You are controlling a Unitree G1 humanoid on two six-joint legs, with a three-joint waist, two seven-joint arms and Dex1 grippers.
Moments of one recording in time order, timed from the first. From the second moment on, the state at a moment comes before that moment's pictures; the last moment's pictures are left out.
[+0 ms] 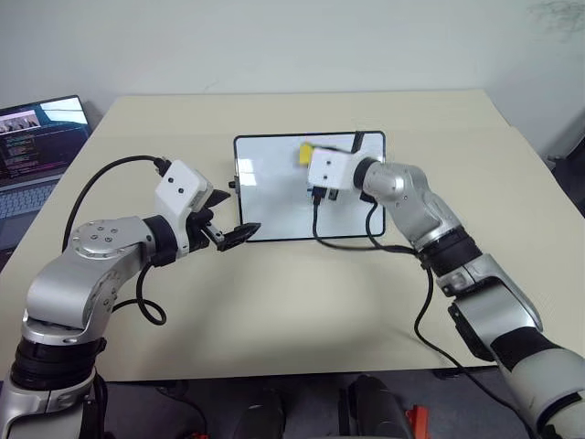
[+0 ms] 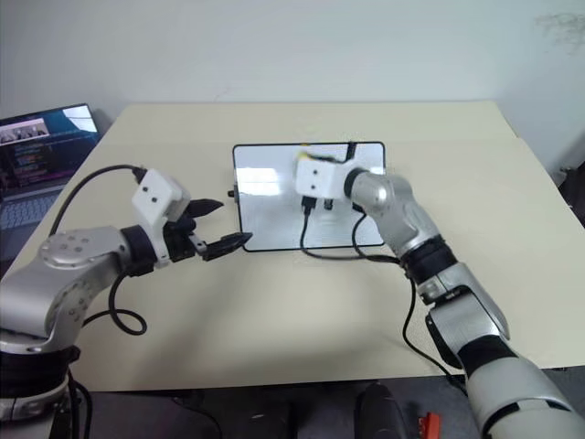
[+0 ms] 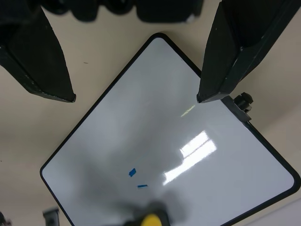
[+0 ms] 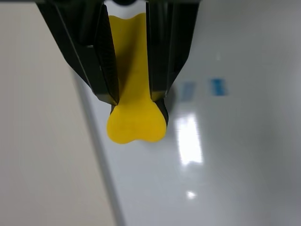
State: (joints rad) left arm -0.39 0.81 0.11 -0.39 -0.48 0.82 -0.68; right arm -0.97 -0.31 0.46 0.45 -0.48 -0.01 0.61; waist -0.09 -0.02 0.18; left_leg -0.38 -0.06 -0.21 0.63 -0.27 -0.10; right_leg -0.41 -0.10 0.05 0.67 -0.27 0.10
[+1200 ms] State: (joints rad) left arm -0.39 0.80 0.11 -0.38 -0.47 0.80 -0.69; right arm -1.11 -0.28 0.48 0.62 -0.53 0.08 0.54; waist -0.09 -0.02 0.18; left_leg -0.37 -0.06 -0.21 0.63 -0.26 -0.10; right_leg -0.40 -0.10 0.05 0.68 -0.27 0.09
